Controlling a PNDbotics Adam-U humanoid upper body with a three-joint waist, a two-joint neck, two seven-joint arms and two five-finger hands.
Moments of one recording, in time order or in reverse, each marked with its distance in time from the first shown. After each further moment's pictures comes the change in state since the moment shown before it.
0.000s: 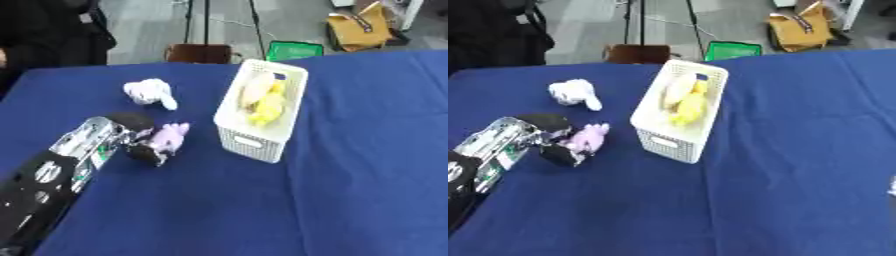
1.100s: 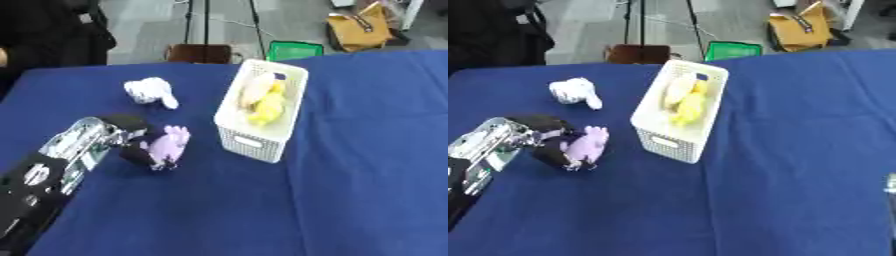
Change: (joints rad) left arm 0.018 0.008 0.012 -0.018 0.007 0.023 -0.031; right arm 0.000 0.000 -0.001 0.000 0.004 0.002 0.008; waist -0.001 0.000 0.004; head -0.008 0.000
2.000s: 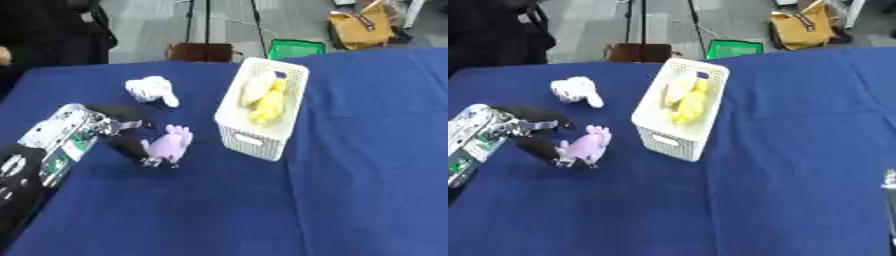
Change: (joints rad) left arm 0.003 0.048 0.000 -0.090 0.120 0.005 -0.073; right arm 0.001 0.000 -0.002 0.000 0.003 0.001 0.001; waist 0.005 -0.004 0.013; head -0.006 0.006
